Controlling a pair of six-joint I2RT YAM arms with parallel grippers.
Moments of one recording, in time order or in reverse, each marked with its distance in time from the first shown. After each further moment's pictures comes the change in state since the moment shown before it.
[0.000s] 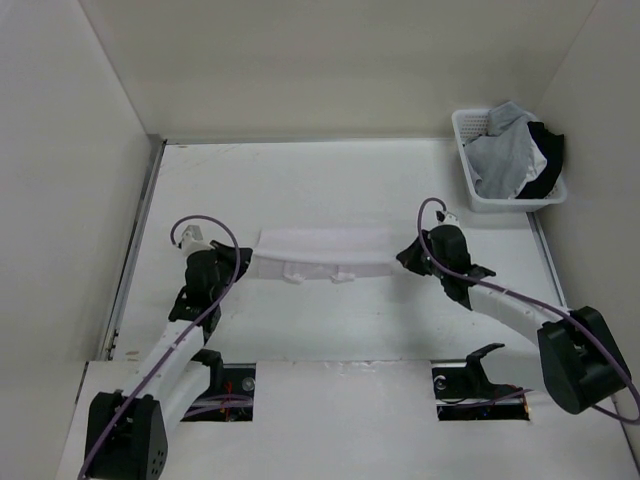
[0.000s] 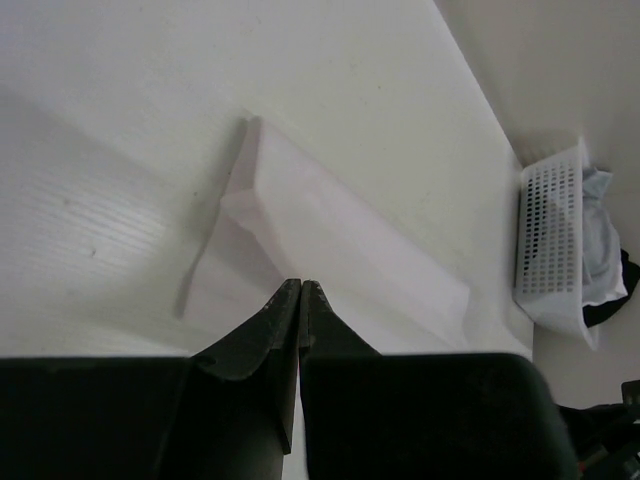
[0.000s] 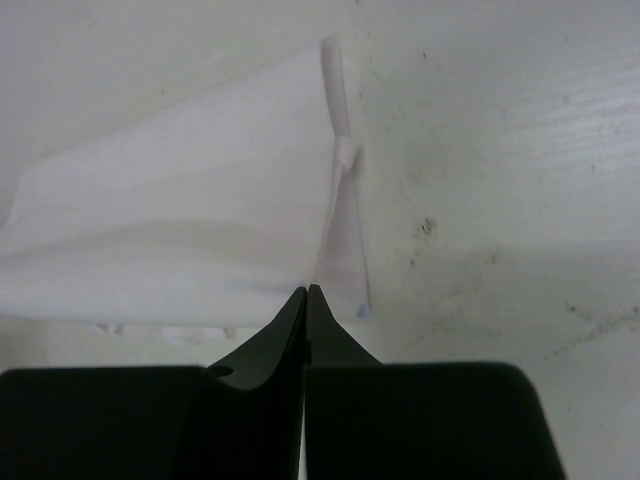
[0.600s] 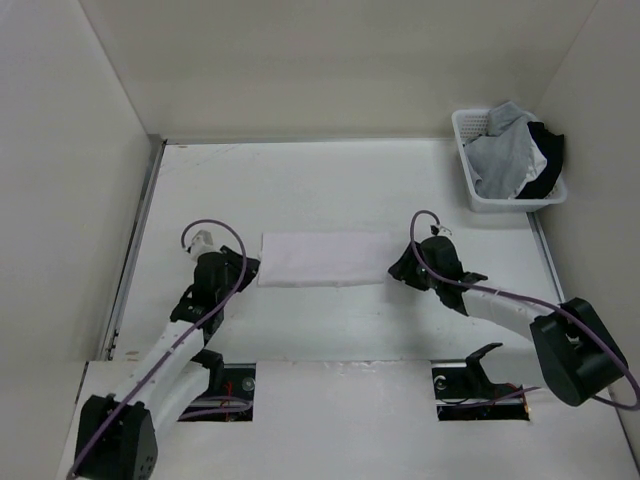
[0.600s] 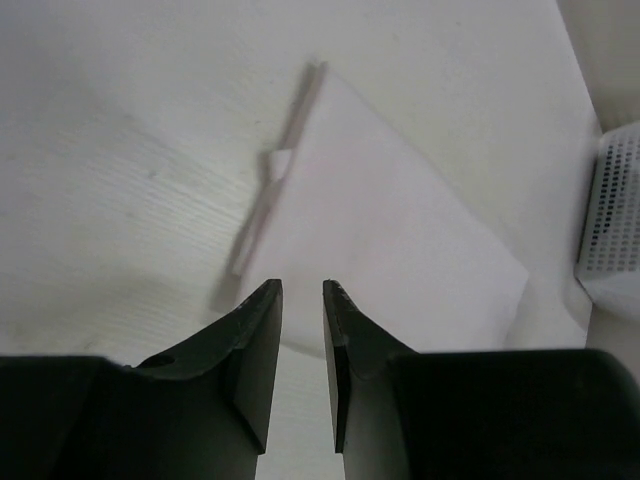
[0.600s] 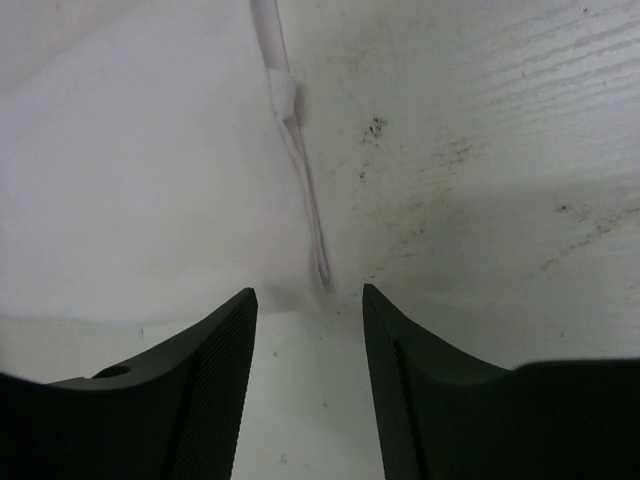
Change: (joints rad) left arm -0.027 -0.095 -0.036 -0.235 -0.032 0.006; right arm 0.069 0.012 -0.089 -0.027 0.046 0.081
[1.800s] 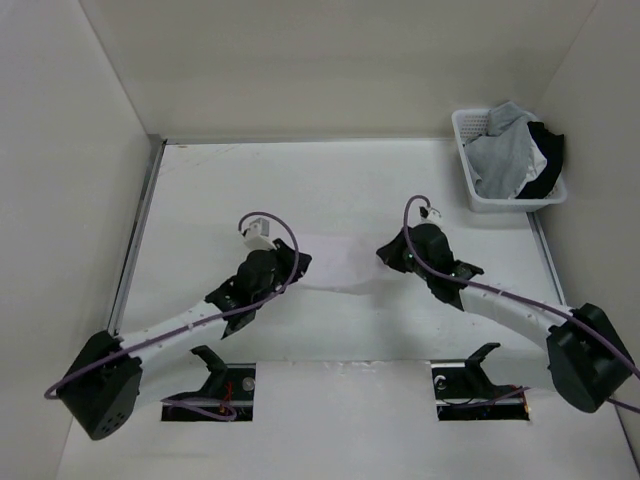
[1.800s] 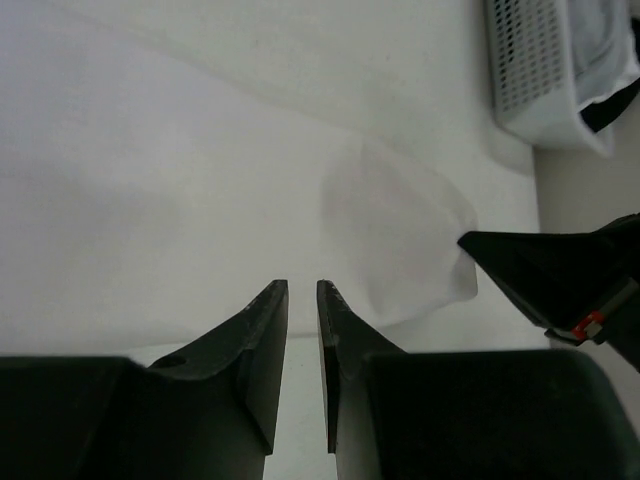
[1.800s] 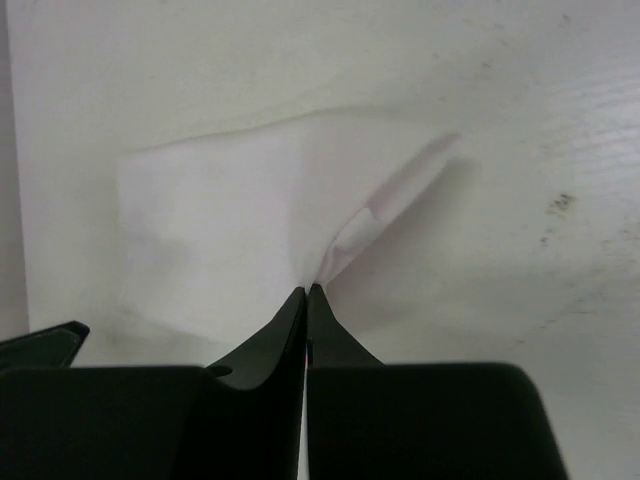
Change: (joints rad) left arm -0.571 0.365 0.173 0.307 -0.192 -0.005; right arm 0.098 -0.004 0.116 0.042 0.060 0.071
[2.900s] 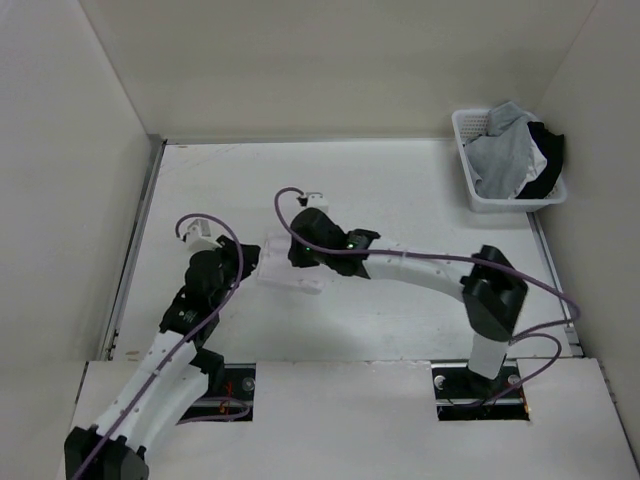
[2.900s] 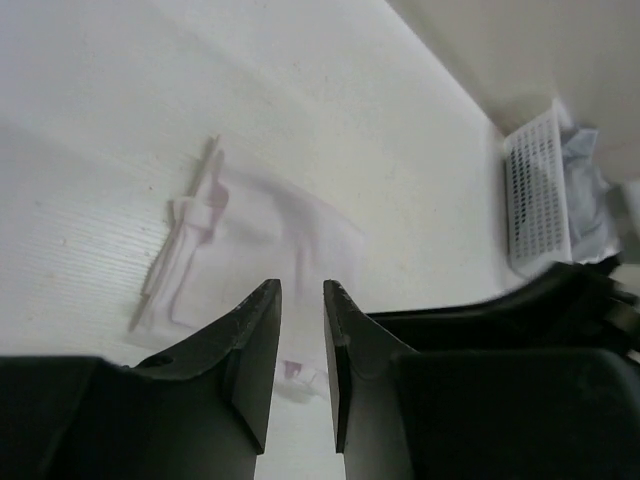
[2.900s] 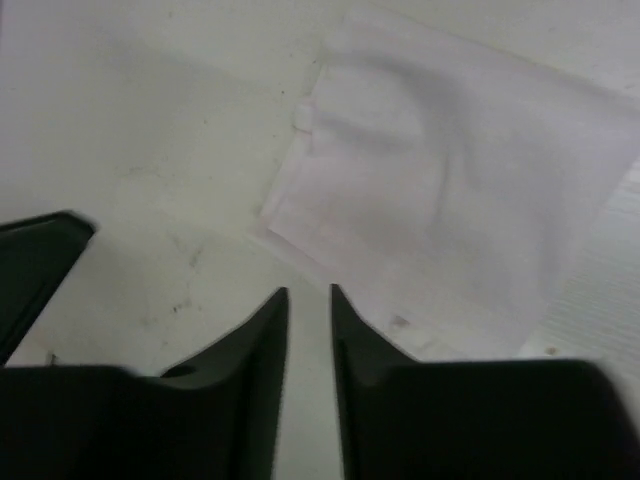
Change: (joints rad) left arm 0.451 -0.538 -0.020 -0.410 0.110 0.085; right arm 0.461 0.677 0.951 -0.444 0.131 -0.142
